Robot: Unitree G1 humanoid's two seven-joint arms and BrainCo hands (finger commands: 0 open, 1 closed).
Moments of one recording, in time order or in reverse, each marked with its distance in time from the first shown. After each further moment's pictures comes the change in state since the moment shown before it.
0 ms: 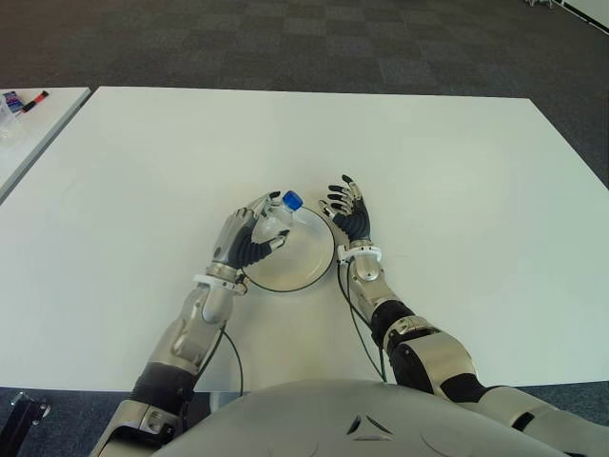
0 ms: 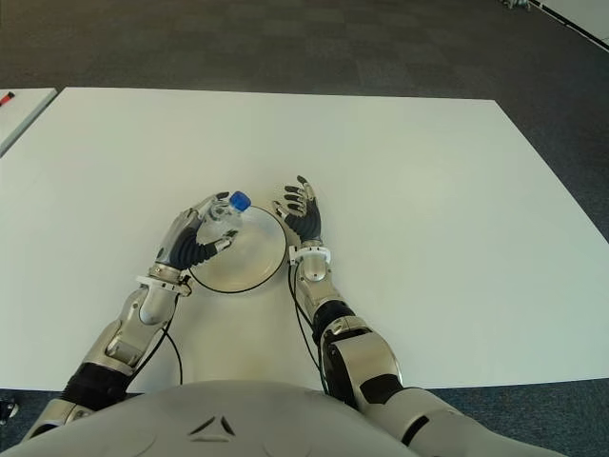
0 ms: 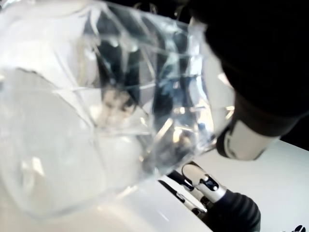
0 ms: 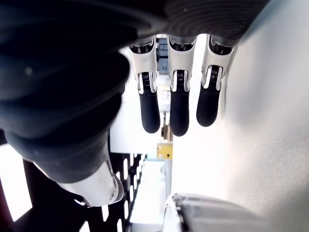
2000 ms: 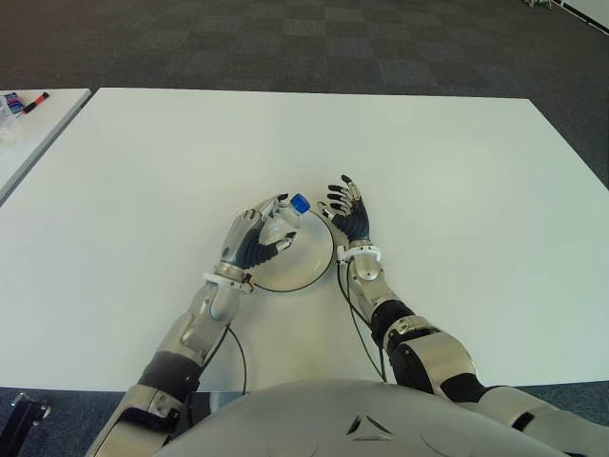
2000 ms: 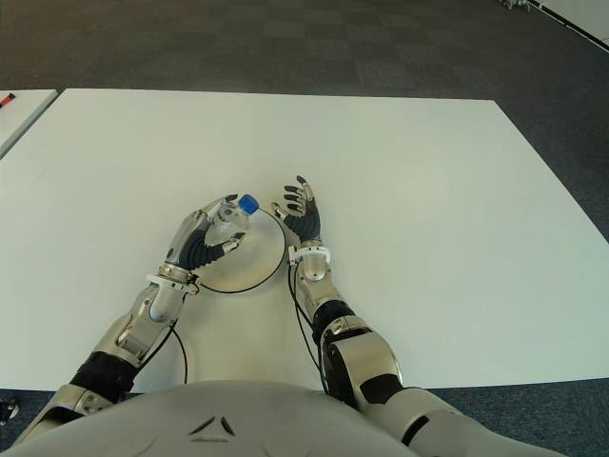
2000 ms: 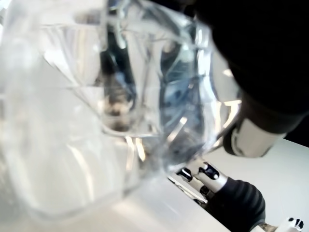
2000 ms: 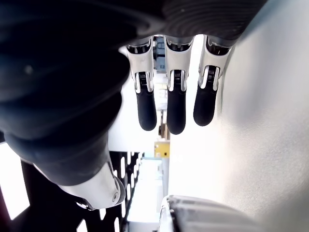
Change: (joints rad) left arm -0.069 0.000 -0.034 0.147 0.057 -0.072 0.084; right arm -0.001 0.000 0.004 -0.003 -0.001 0.021 0.006
